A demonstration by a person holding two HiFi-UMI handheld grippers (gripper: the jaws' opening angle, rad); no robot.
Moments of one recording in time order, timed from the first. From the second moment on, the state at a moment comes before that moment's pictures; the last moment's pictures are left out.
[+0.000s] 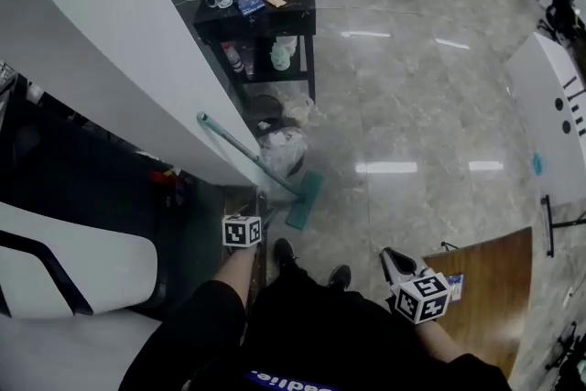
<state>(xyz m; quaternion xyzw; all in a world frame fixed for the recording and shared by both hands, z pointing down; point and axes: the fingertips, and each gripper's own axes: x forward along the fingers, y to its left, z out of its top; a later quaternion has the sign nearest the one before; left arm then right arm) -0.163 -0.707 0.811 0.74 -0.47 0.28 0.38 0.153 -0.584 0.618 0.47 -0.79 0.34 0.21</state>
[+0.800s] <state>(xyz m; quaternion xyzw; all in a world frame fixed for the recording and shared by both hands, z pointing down) -0.127 -0.498 0.653 0.83 -0.46 0.13 0.30 0.062 -0.472 0.609 0.35 -0.86 0.30 0.22</state>
